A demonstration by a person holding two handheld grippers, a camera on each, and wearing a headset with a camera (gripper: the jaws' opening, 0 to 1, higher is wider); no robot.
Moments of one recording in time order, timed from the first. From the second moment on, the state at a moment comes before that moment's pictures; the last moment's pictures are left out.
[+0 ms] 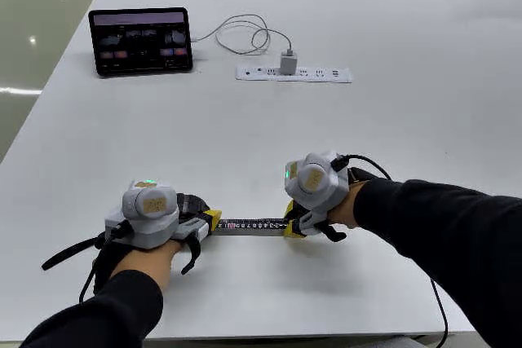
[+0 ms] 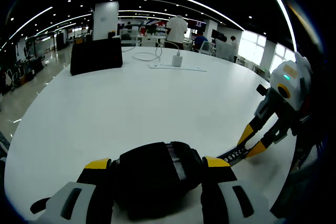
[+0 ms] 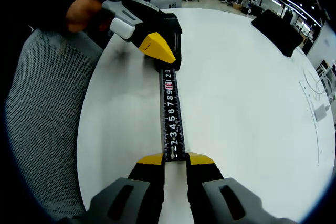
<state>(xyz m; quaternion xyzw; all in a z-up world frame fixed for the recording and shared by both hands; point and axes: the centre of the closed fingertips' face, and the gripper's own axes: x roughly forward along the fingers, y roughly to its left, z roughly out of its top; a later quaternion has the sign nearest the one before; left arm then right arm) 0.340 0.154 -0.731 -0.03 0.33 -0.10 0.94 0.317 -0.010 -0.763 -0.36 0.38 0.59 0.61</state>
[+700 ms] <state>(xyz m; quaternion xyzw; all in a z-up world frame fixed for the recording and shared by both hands) 0.340 0.154 -0.731 -0.03 0.33 -0.10 0.94 0.315 0.000 -0.763 -0.33 0.38 0.60 0.62</state>
